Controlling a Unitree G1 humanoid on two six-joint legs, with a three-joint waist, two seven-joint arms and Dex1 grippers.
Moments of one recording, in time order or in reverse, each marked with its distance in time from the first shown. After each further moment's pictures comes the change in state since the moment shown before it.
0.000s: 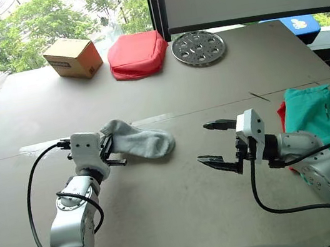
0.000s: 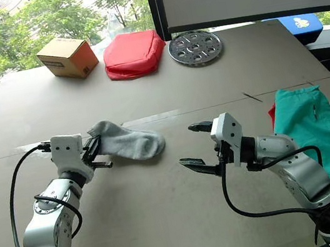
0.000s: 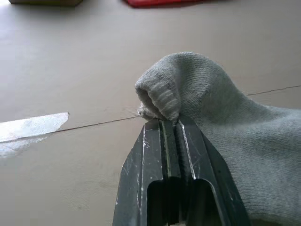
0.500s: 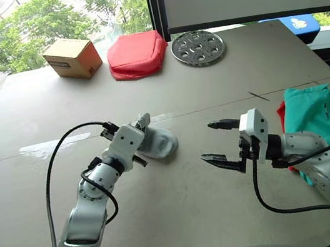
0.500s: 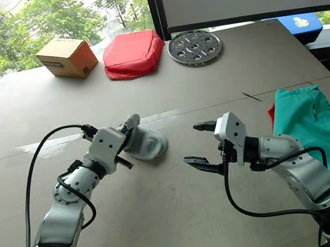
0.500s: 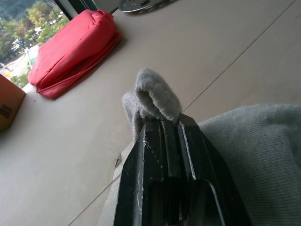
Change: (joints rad) left arm -0.054 0.098 -0.257 -0.042 0.248 -0.152 -0.151; right arm 0.025 -0.022 -0.022 -0.015 0.000 0.010 -0.024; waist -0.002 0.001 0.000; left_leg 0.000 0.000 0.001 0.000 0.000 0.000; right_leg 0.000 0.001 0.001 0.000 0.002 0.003
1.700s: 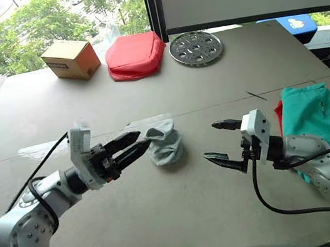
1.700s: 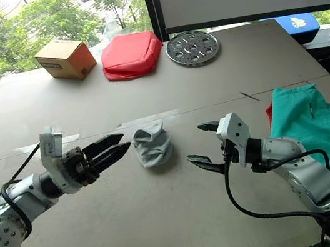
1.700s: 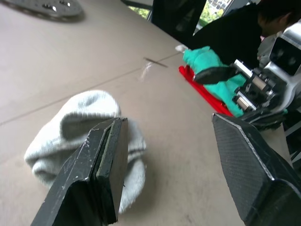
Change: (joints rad) left arm -0.129 0.132 0.411 -0.009 -1.149 0.576 -0.298; right arm 0.001 0.009 0.003 0.025 -0.007 0.001 -0.029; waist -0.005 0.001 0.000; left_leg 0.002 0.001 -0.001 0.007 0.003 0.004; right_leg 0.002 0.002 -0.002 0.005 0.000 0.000
